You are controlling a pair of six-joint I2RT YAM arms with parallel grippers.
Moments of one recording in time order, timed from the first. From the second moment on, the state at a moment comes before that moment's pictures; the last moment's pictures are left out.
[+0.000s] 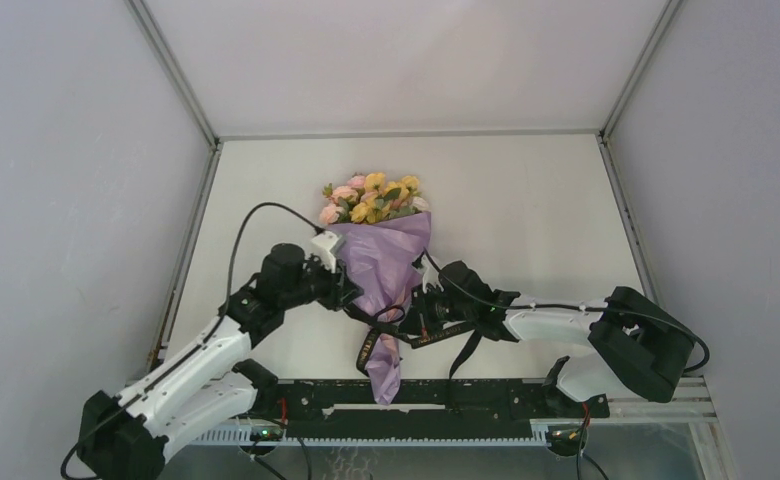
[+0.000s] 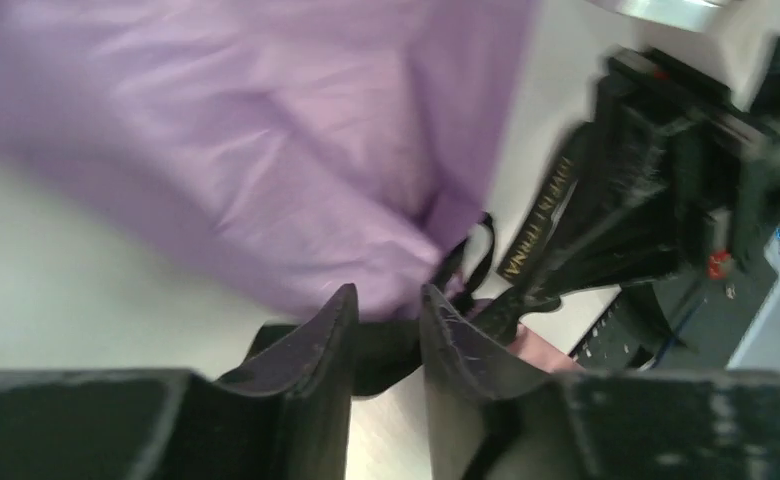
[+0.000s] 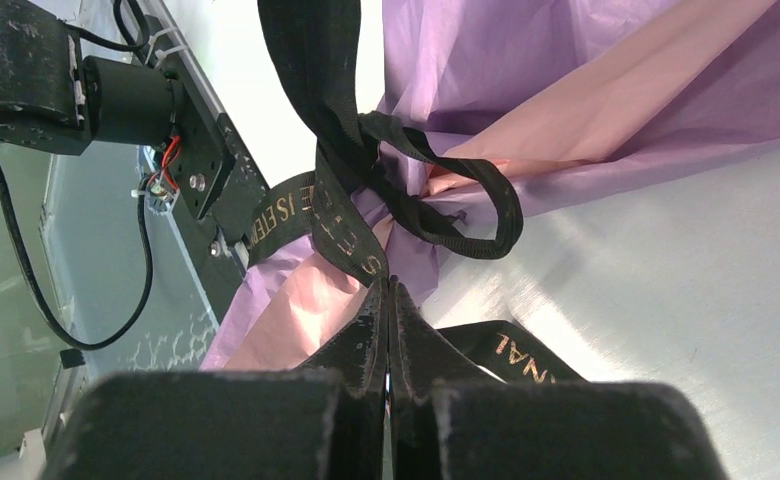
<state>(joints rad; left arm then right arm) -0.53 0.81 0.53 -0.29 0.28 -0.25 0.91 1.38 0.50 0.27 -0.40 0.62</state>
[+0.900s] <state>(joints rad) -0.77 1.09 0.43 0.04 0.33 -0.04 0.90 1.38 0.50 0.28 -0.41 0.64</state>
